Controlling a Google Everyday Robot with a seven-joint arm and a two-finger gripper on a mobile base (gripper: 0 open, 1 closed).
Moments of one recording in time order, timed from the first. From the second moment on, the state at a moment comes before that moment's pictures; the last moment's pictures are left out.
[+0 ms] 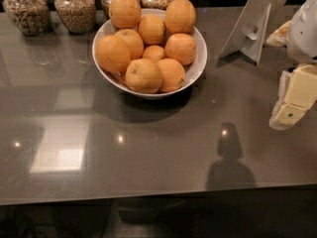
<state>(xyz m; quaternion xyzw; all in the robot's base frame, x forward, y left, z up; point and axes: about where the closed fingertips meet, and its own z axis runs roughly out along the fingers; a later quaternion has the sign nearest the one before) 0.438 -0.217 0.977 -0.60 0.78 -0.03 0.16</state>
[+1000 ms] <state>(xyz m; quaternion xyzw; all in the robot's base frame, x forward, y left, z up) 0.492 -0.199 0.990 -0.60 0.77 -0.02 0.23</state>
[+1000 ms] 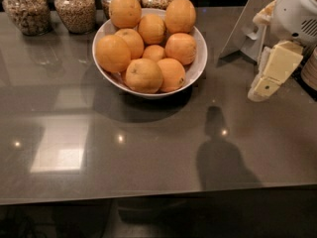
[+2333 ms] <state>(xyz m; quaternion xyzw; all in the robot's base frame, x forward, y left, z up) 0.593 -0.118 1.014 -0.56 0.77 -0.01 0.32</state>
